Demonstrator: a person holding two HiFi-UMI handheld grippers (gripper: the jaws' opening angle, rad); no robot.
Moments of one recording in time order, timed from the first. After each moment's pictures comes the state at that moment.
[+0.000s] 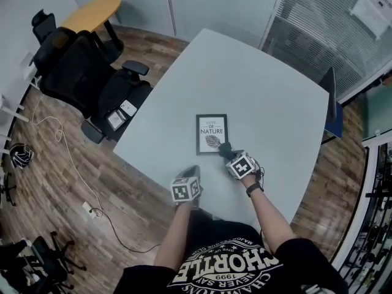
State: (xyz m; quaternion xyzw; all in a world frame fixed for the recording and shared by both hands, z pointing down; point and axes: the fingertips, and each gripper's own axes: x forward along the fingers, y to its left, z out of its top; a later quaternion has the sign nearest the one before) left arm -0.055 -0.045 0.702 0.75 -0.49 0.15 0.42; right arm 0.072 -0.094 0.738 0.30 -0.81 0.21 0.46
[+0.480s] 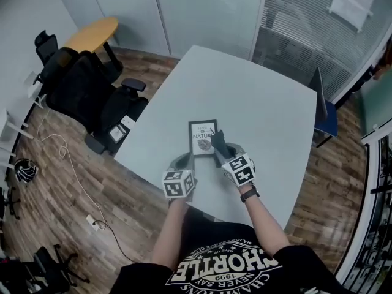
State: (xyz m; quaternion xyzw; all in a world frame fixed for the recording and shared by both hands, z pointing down) left arm -0.028 -0.063 0.564 0.81 -0.50 0.11 0.27; right arm 0.072 -0.086 0.564 0.40 -0.88 0.11 0.23
